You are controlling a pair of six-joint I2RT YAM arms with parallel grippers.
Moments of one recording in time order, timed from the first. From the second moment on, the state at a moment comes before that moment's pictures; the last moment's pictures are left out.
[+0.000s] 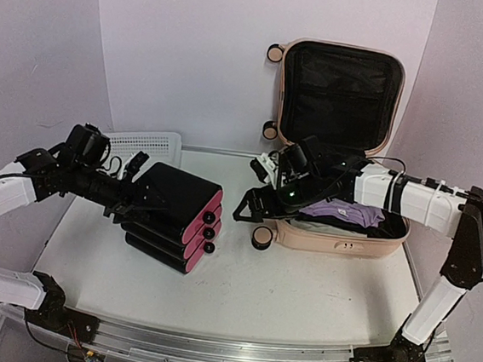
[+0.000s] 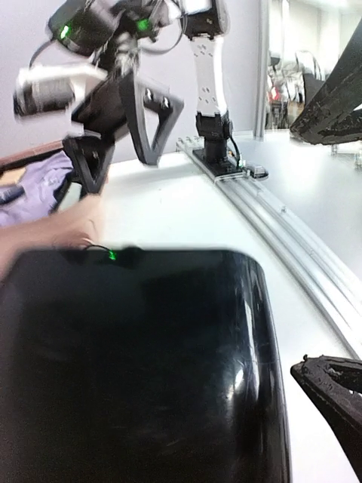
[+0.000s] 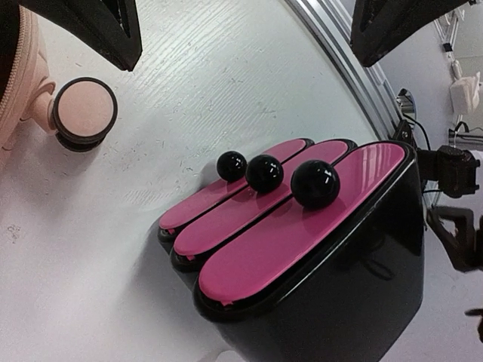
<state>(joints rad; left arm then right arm) -0.54 1.04 0.90 -0.60 0.64 -0.68 0.80 1.71 1.38 -0.52 -0.39 0.34</state>
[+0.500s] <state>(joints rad) -0.49 1.17 1.36 -0.95 0.19 -0.39 0.89 1.85 1.39 -0.30 -0.53 0.34</state>
